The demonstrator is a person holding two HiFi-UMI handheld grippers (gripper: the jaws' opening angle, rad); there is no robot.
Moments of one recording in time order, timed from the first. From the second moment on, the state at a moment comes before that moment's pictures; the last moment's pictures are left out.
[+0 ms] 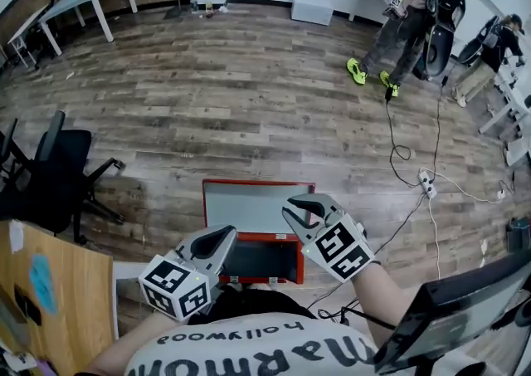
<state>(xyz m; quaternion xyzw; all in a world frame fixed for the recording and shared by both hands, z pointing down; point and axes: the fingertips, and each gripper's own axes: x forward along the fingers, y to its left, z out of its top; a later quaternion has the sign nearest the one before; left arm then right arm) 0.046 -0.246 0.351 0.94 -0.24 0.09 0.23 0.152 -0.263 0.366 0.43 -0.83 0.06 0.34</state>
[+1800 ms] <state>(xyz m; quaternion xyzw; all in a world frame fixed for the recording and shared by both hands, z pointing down) 0.052 -0.224 0.340 0.96 -0.09 0.14 0.23 0.138 -0.194 0.344 0.50 -0.80 0.28 0.14</state>
